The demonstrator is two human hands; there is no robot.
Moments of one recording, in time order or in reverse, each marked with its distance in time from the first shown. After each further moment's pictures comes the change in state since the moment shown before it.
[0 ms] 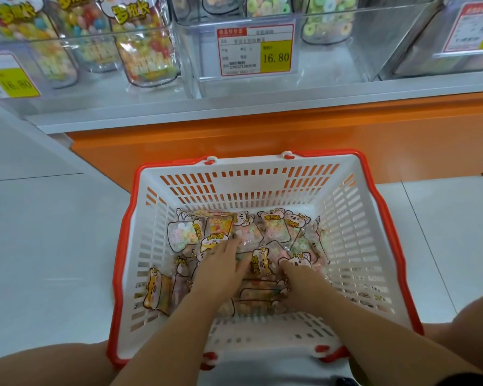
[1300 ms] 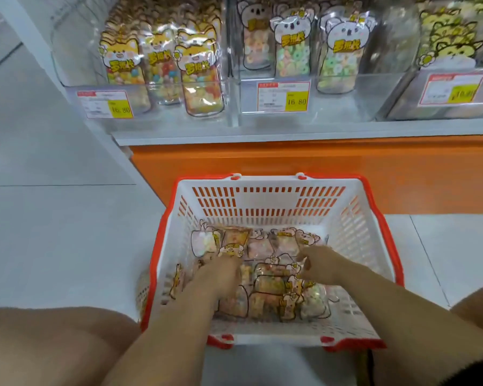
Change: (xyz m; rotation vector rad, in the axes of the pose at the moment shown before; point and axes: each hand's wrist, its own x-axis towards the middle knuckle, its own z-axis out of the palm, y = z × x) left_hand -0.024 -0.007 -0.044 0.140 -0.165 -0.060; right_hand -0.004 -0.013 -0.091 -0.074 -0.076 -0.002
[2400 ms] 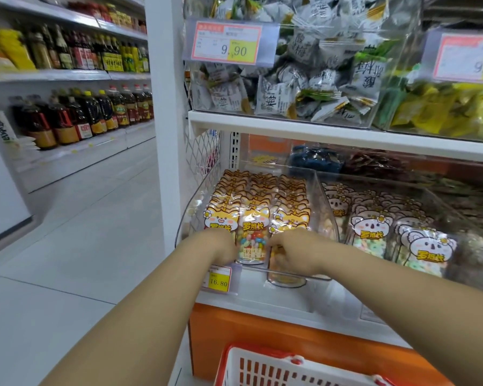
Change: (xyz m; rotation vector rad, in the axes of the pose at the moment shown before) left_hand -0.012 -0.061 -0.373 0.049 0.383 -0.248; right_hand 0.002 -0.295 -0.285 -0.543 0.488 -0.309
